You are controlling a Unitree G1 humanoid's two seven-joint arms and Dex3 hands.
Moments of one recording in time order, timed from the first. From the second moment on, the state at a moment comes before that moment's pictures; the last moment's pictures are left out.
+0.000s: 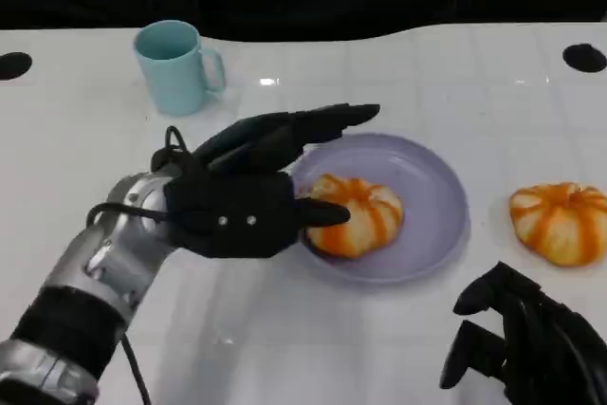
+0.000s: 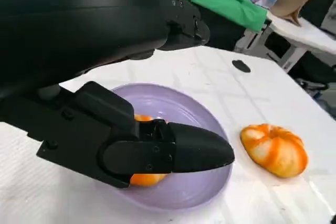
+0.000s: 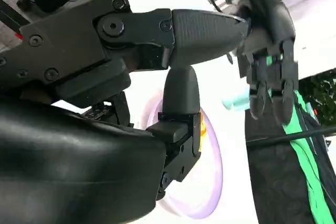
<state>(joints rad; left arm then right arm) -0.63 0.22 -0.32 0.57 0.27 -0.45 -0.35 0.31 -0.03 0.01 -0.35 0.40 0.30 0.29</state>
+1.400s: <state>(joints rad) 0.06 0.04 0.00 0.07 -0.41 -0.19 -0.47 0.31 -0.04 0.02 -0.36 0.40 0.30 0.28</state>
